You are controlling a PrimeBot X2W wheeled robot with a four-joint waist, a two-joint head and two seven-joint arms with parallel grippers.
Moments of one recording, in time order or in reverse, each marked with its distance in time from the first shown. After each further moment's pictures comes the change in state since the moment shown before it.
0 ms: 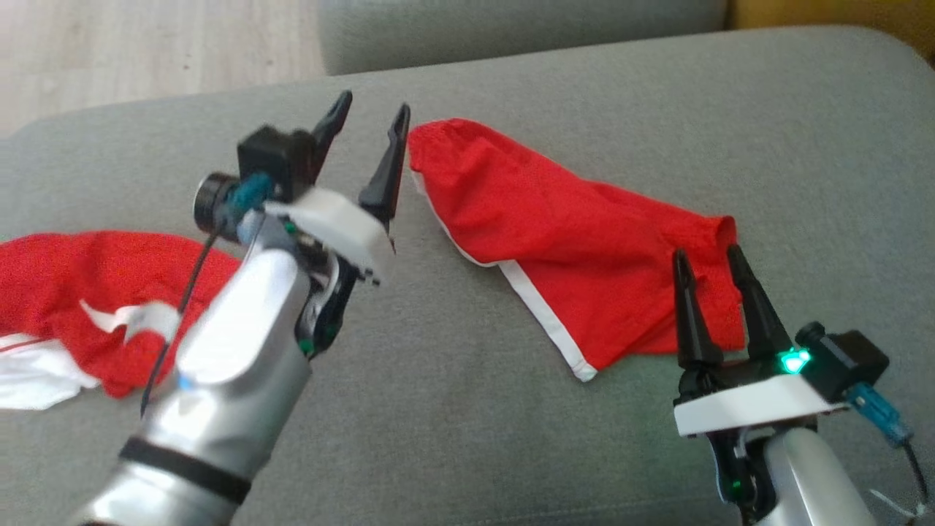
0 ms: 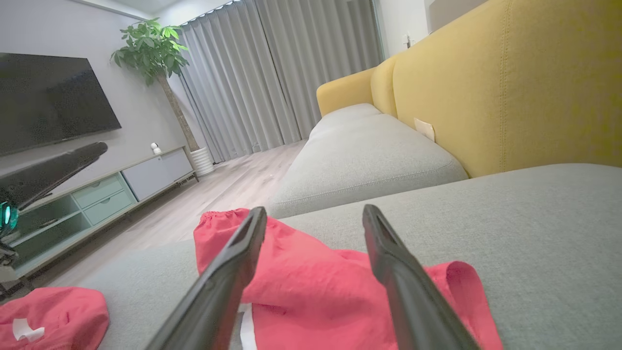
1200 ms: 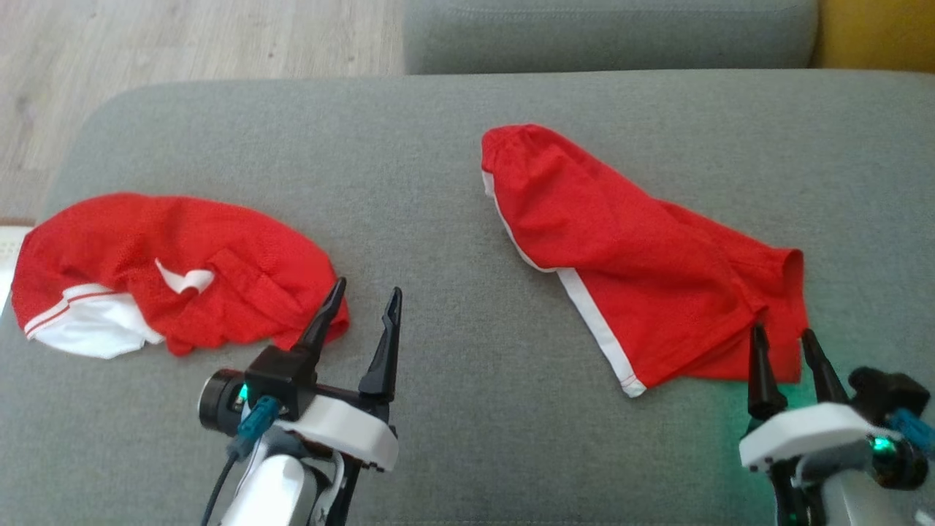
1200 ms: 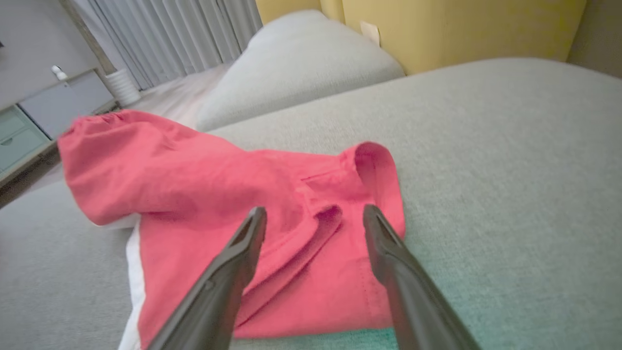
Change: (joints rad) left arm 0.596 -0.053 0.222 -0.407 0.298 0.027 0.000; right arm 0.041 0.002 -0.248 0.231 -0.069 0.000 0.074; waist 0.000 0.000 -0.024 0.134
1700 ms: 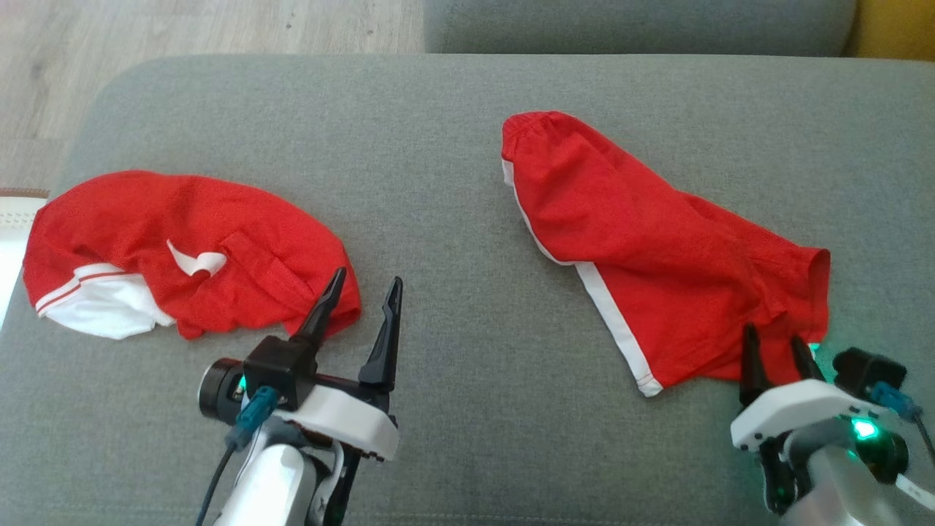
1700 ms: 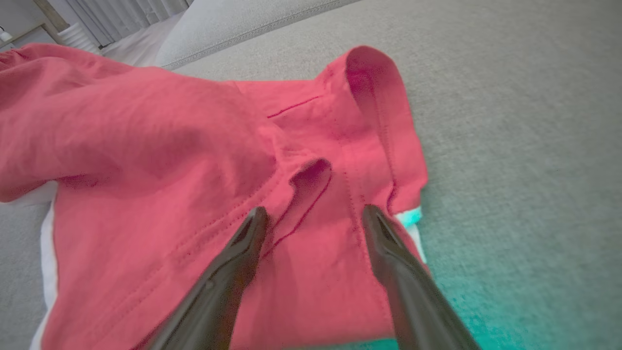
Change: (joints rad) left arm -0.018 -0.027 0.030 0.017 0.026 -0.038 0.000; right arm -0.216 0.000 -0.078 0.396 -0.027 0.000 -0.001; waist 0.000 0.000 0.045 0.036
